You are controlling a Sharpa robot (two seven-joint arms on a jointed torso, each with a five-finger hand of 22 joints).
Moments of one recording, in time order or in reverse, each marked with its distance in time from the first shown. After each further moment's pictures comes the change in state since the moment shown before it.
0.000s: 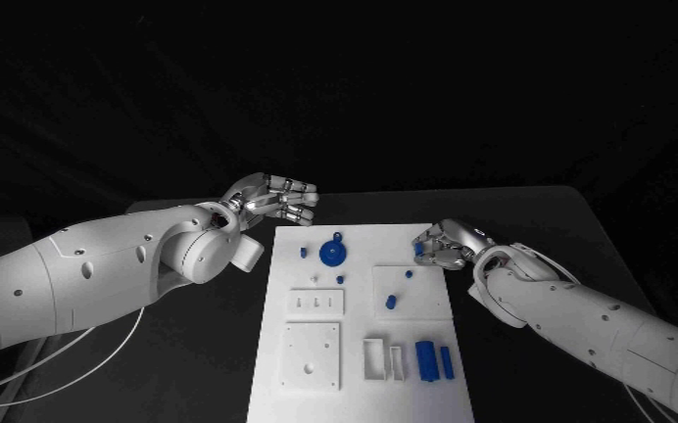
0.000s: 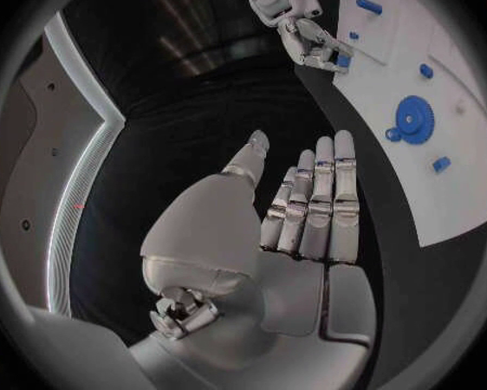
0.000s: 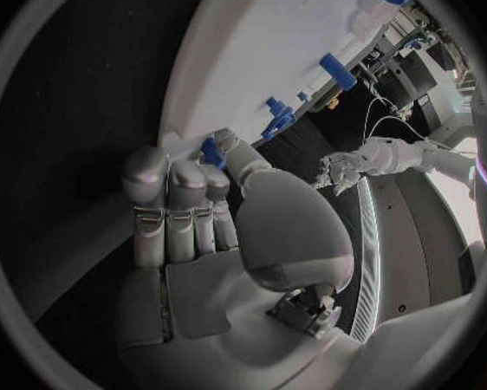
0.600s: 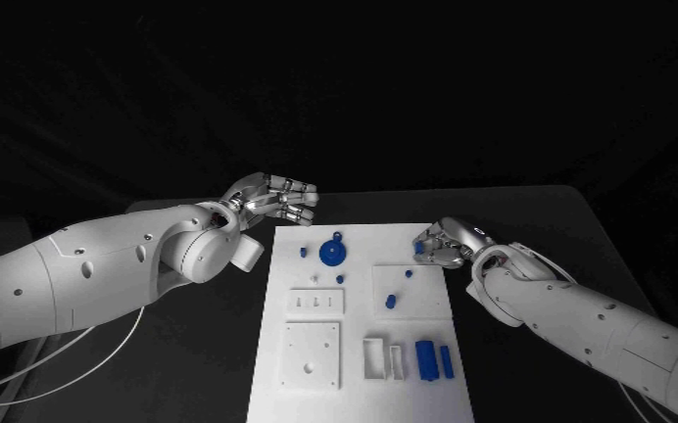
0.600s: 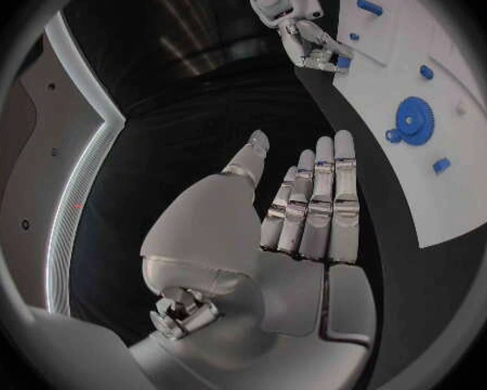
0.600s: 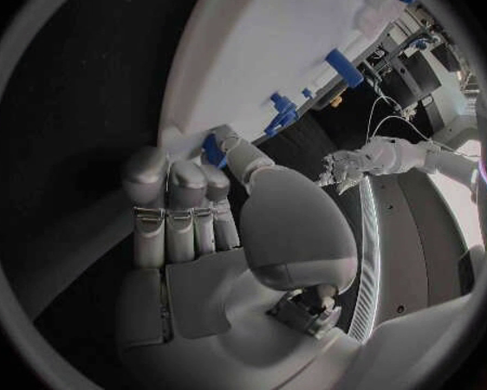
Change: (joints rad) left arm 0.000 0.001 0.000 -0.002 -0.001 0.006 -0.002; left_hand 0.000 0.000 0.000 0.000 0.000 0.007 0.007 0.000 0.000 0.000 0.000 0.000 0.000 0.000 0.000 0.000 0.000 0.000 0.000 0.000 0.000 0.000; right arm 0.000 0.011 -0.001 -0.008 -0.001 -0.031 -0.013; right_hand -0.009 0.017 0.154 0.023 -0.111 0.095 -0.007 -0.003 0.001 0.005 -0.005 0.003 0.000 0.000 0.000 0.000 0.005 -0.011 -0.004 -0.004 0.004 0.000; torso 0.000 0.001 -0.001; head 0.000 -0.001
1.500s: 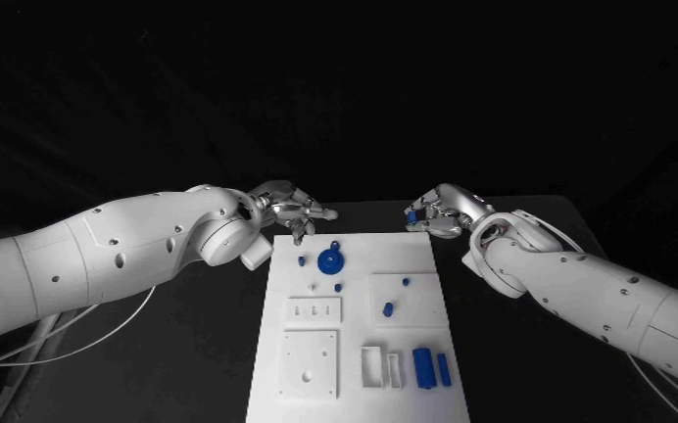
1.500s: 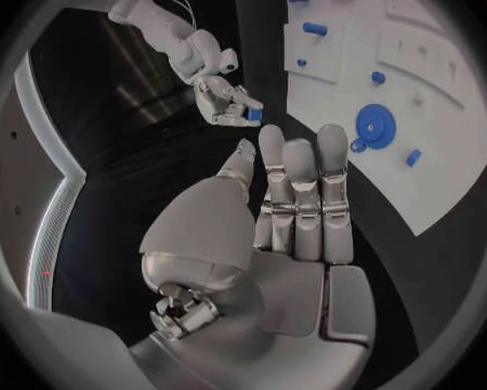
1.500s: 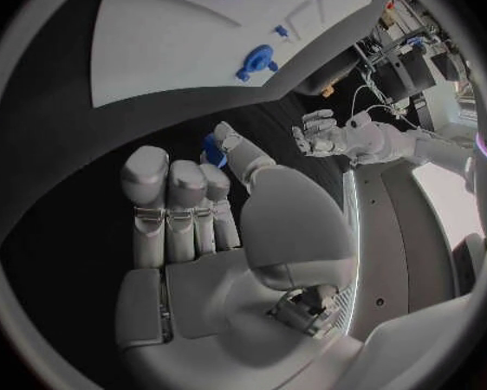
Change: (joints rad) left arm 0.071 0.100 -0.005 -0.056 -0.276 0.088 -0.380; left_hand -0.094 0.008 -0.048 0.113 -0.002 0.192 -0.092 0.030 0.009 0.380 -0.177 0.470 0.332 0.222 -0.205 0.738 0.572 -0.023 0.103 -0.197 0.642 0.487; right arm 0.121 -0.047 0.000 0.172 0.013 0.012 -0.055; right_hand 0.000 -0.012 0.001 0.001 0.070 0.000 0.000 0.003 0.001 0.000 0.000 -0.005 -0.003 0.000 -0.007 0.000 0.005 0.002 -0.004 -0.003 0.003 0.000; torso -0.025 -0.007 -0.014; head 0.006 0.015
